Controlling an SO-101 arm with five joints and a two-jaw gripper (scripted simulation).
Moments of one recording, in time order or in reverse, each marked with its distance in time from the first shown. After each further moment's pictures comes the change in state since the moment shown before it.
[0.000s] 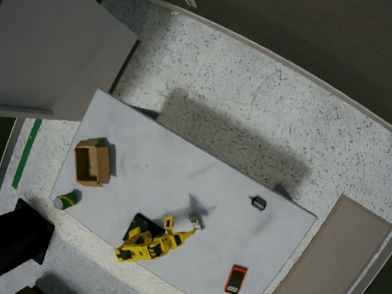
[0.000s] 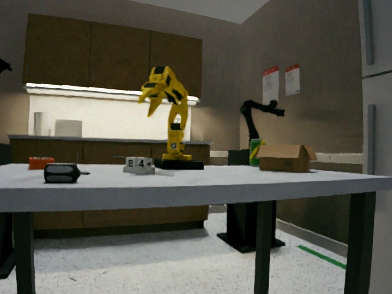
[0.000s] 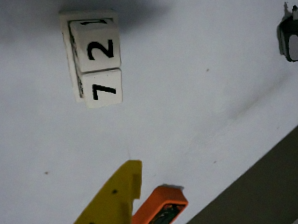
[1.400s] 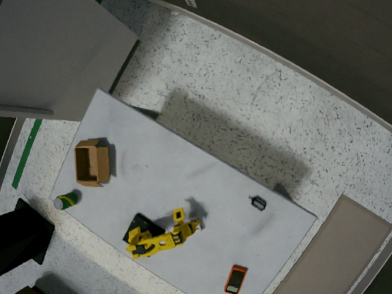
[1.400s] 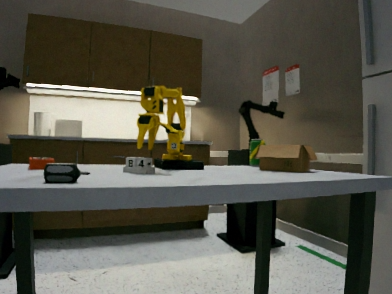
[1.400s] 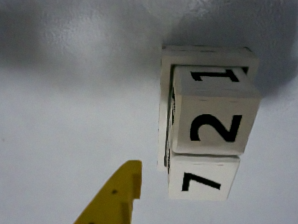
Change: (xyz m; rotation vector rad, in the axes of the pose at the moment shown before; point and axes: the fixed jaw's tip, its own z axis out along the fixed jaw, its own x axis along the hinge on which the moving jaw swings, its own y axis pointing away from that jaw) arm -0.005 0.052 0.075 -0.469 -0.014 0.004
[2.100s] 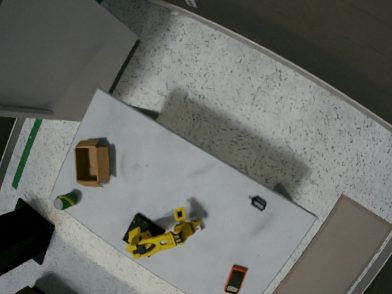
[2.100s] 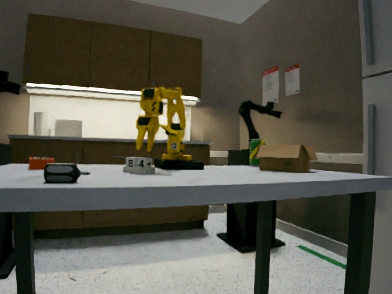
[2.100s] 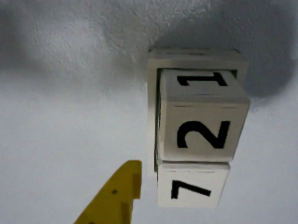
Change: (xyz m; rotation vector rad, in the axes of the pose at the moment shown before) arm 0.000 -0.005 0.005 0.023 0.000 0.000
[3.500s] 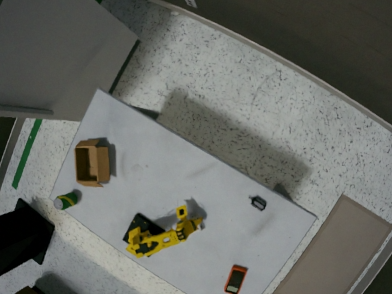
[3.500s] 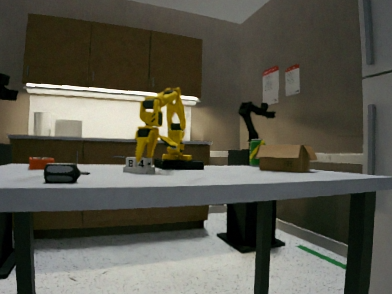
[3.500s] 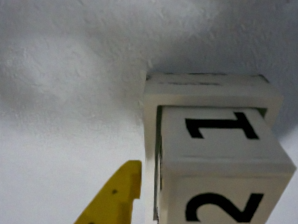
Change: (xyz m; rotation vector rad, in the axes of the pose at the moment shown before) arm -0.001 0.000 0.031 -0.002 0.000 0.000
